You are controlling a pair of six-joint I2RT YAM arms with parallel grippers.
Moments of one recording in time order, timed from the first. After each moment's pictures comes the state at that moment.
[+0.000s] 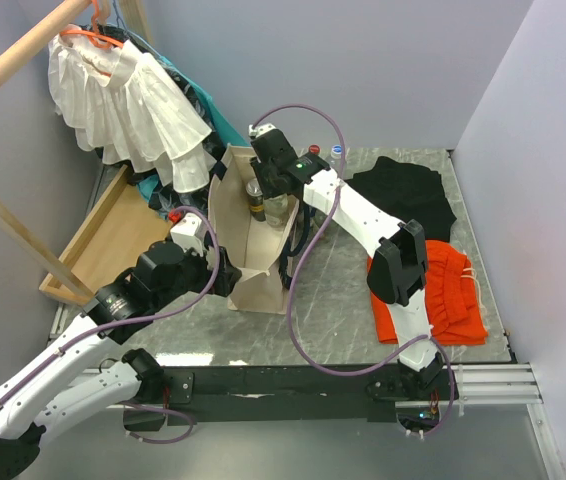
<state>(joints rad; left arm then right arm) -0.73 0.73 0.78 -0.52 -0.13 -0.44 0.70 2.11 2.09 -0.75 0.27 0.15</state>
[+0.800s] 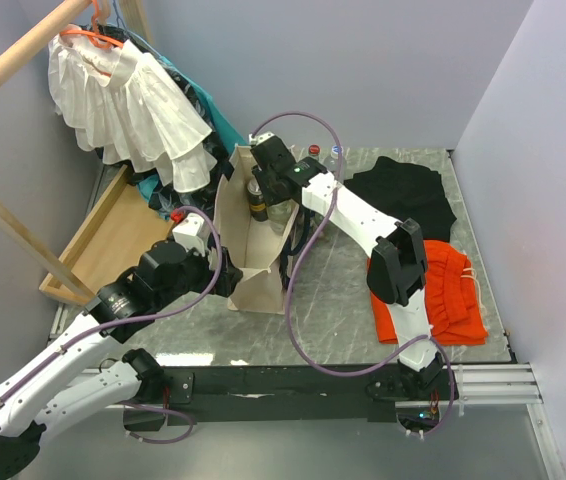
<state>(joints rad) -0.74 0.74 0.78 -0.52 -0.13 -0.44 0.70 2.11 2.03 -0.76 0.29 0.13</state>
